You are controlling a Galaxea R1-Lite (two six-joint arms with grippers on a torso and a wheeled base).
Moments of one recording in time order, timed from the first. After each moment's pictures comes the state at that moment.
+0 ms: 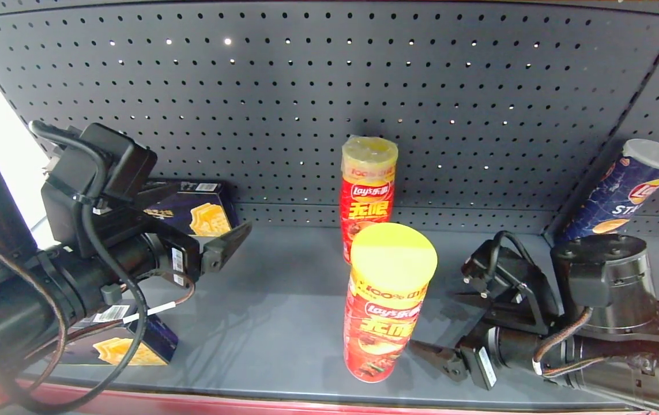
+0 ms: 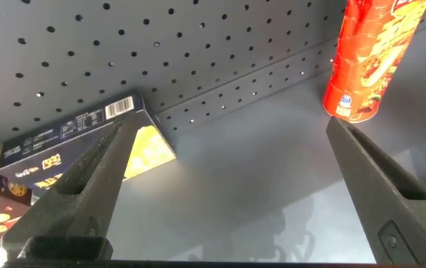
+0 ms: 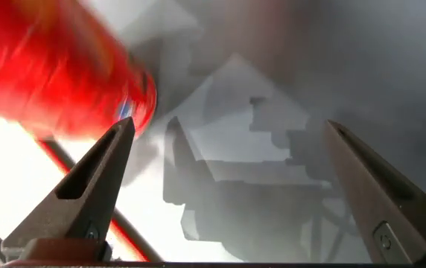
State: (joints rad) left arm -0.47 1.37 -0.63 -0.69 0.11 0.24; right arm 0.73 1.53 -0.63 -0.42 -0.05 -0.10
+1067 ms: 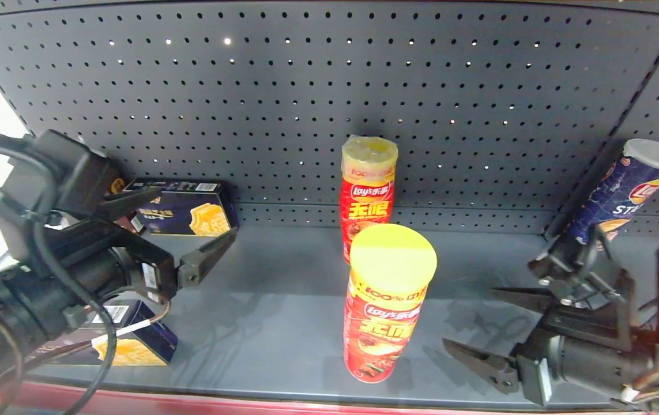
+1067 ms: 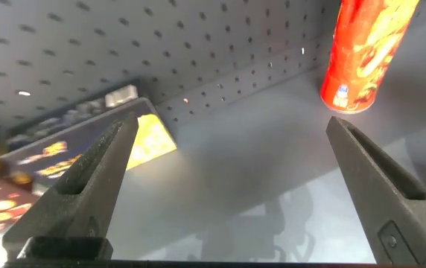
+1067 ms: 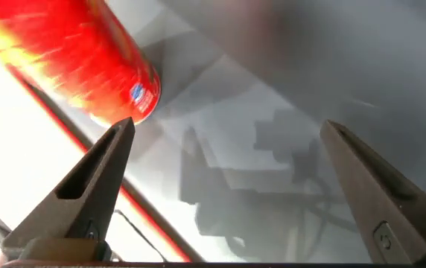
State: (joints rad) left arm -0.47 1.27 -0.56 -0.68 0.11 0.24; right arm 0.73 1.31 -0.54 -0.42 -0.07 -0.09
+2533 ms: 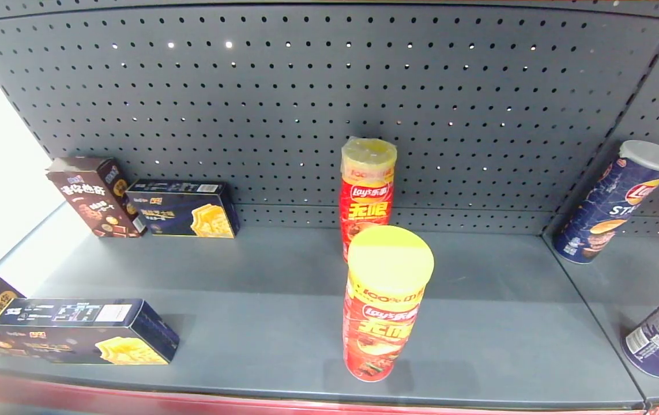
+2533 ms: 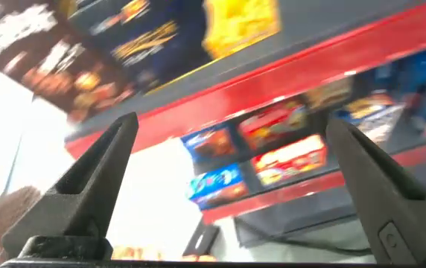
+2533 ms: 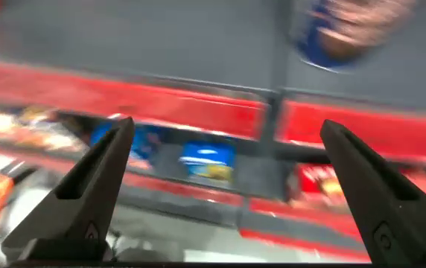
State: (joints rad) left arm -0.18 0.07 -0.12 0.20 0.11 0.34; right arm 0.21 0.24 -0.02 0.01 -0.11 0.06
